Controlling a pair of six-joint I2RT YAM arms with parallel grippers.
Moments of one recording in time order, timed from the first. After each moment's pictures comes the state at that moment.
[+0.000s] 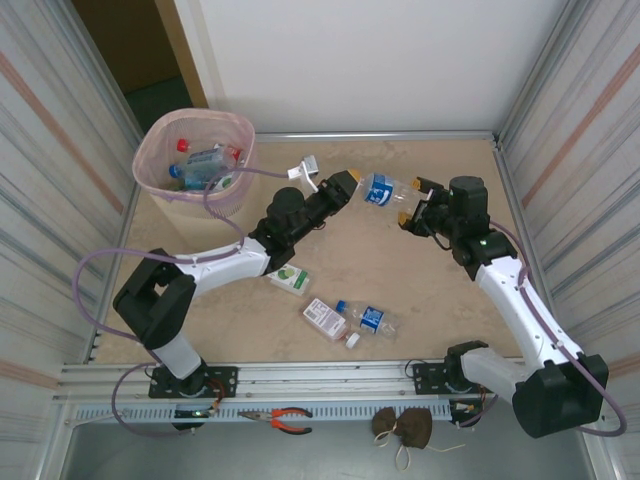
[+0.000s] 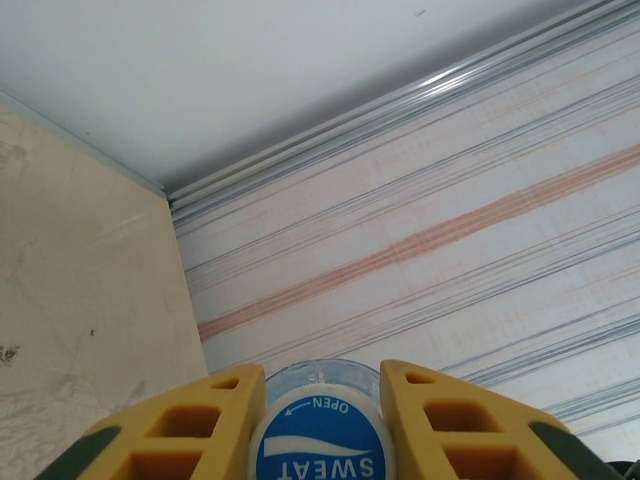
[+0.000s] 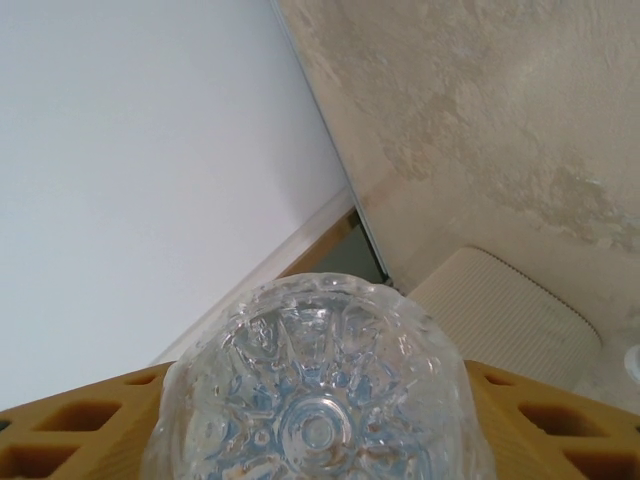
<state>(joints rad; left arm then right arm) -0.78 1.65 1.02 0.73 0.02 -1.14 0.23 1.06 0.91 -0.32 -0.22 2.08</state>
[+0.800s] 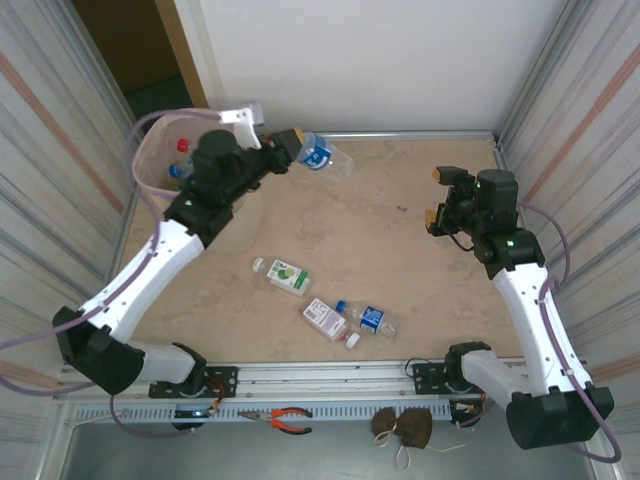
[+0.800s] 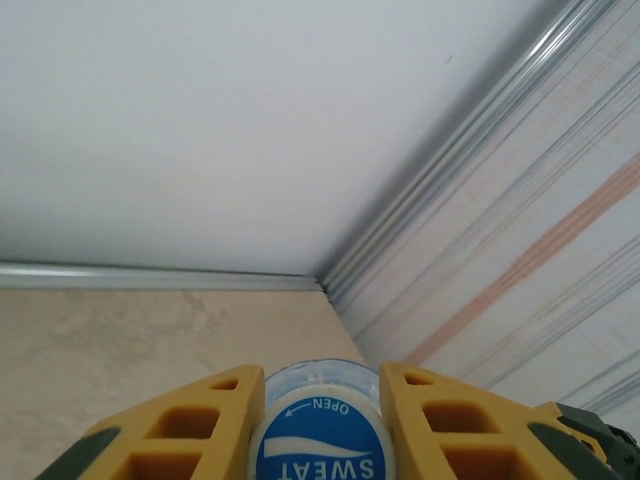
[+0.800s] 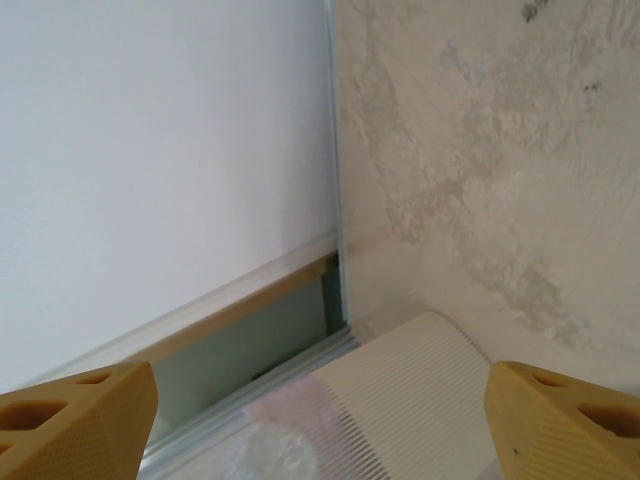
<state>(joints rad) -0.52 1.33 1.38 -0.11 0.11 -0.56 0.12 1.00 1.06 -0.56 -0.21 1.69</state>
